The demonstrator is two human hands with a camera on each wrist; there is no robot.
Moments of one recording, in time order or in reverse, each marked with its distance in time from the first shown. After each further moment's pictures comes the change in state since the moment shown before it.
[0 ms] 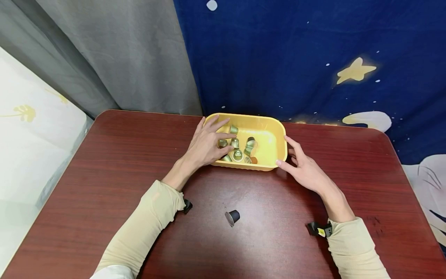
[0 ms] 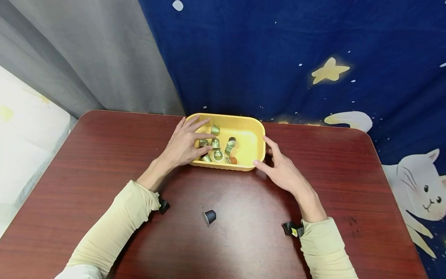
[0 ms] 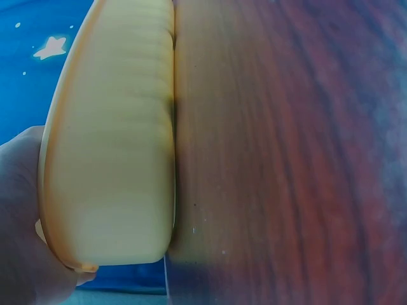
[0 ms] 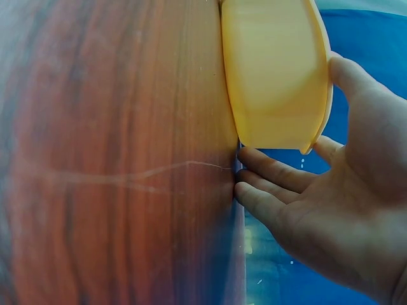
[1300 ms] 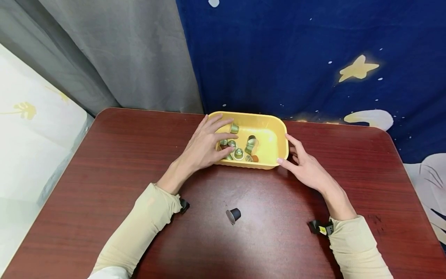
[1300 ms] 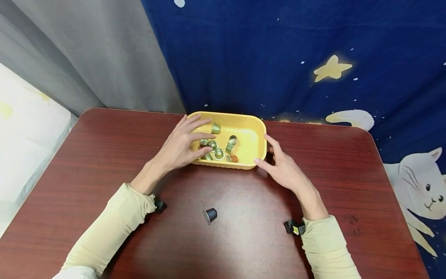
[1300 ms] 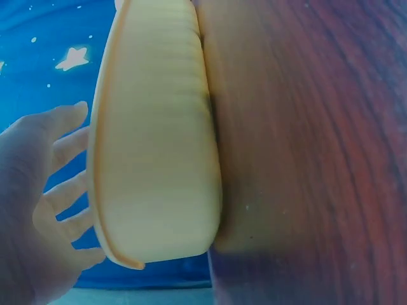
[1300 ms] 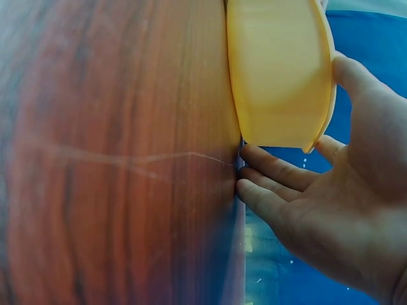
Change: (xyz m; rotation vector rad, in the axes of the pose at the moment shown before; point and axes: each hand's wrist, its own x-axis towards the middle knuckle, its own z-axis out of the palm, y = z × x) left_hand -0.011 0.011 -0.020 -0.051 0.092 0.153; right_hand 0.001 0.000 0.000 -0.006 0.001 0.002
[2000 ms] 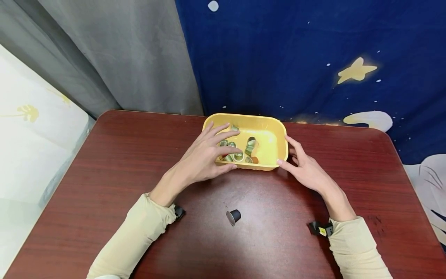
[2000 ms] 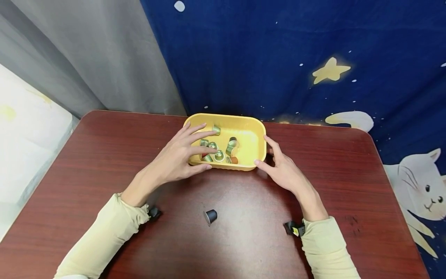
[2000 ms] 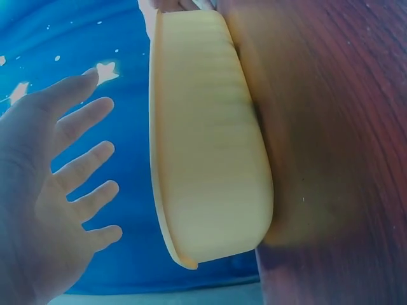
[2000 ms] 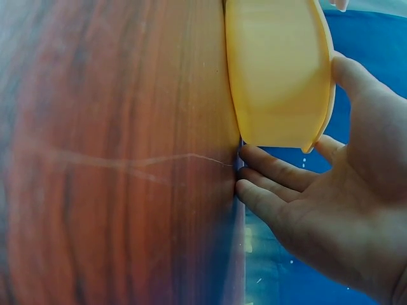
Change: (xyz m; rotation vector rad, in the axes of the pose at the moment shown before) left_hand -0.011 0.025 -0.020 -0.008 -0.019 0.195; right_hand -0.001 0.000 -0.001 0.000 -0.007 0.002
